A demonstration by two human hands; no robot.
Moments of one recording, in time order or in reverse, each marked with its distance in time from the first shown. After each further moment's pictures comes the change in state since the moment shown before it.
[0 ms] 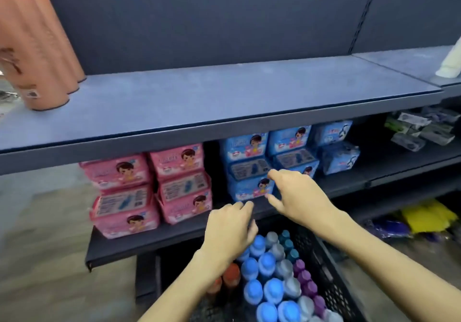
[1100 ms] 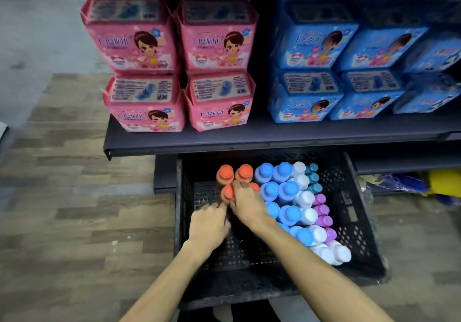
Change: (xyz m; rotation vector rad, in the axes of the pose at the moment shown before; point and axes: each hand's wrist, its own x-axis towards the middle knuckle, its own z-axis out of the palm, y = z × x) left_hand -0.170 -0.045 0.176 -0.127 -0.510 -0.450; right_hand -0.039 -0.127 0.283 0.316 -0.518 0.096
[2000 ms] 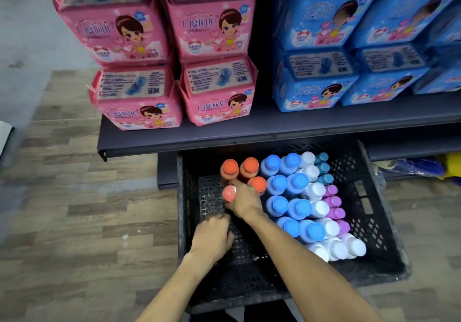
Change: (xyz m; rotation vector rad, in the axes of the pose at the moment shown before) left_hand -0.010 -0.011 0.033 -0.074 -0.145 0.049; right_hand 0.029 -0.001 0.043 0.254 -0.064 0.170
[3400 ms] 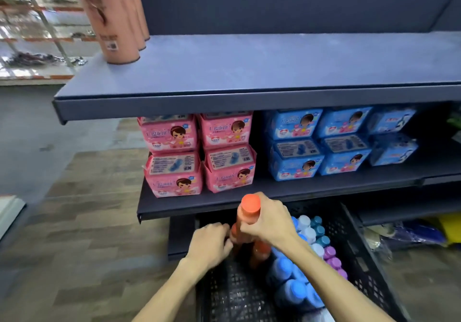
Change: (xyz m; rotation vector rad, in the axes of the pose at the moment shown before) left_hand 0.007 -0.023 -0.141 0.074 0.294 0.141; right_hand -0.088 -0.072 -0.154 -0.032 0.460 -0.237
